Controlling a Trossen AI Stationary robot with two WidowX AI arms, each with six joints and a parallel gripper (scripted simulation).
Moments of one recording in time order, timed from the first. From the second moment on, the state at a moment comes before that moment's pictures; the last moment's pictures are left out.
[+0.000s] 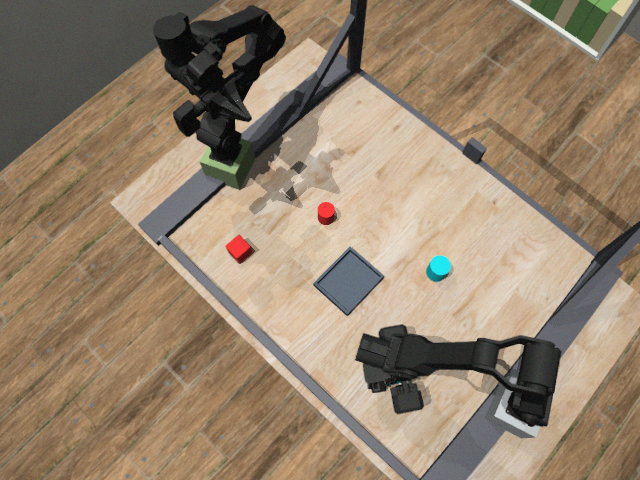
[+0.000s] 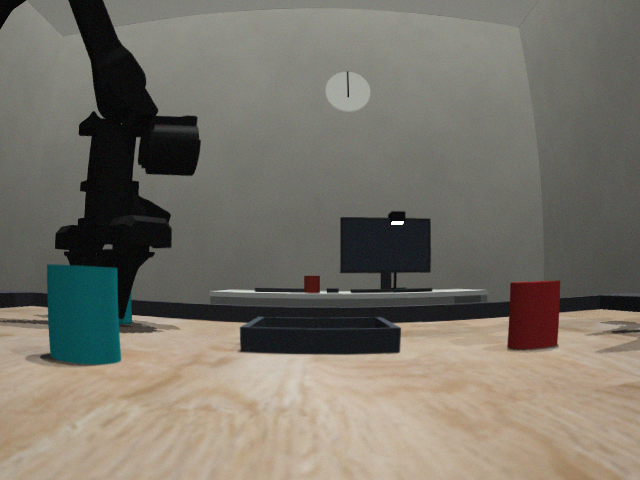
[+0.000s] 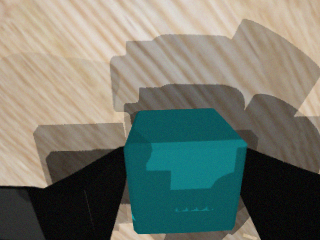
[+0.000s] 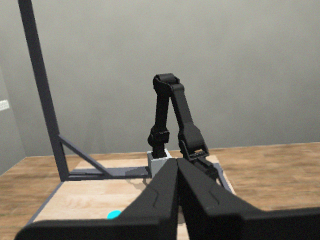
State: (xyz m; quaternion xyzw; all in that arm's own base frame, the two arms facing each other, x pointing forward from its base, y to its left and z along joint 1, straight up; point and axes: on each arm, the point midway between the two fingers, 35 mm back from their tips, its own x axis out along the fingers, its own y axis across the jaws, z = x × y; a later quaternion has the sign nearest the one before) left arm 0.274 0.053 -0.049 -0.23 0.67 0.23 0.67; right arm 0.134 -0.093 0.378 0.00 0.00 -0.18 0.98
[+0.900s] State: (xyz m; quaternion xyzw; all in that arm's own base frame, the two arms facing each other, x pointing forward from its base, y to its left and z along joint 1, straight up) left arm 0.276 0.054 -0.027 -0.23 0.67 0.23 0.67; right arm 0.134 -0.093 0.378 0.00 0.00 -0.18 0.98
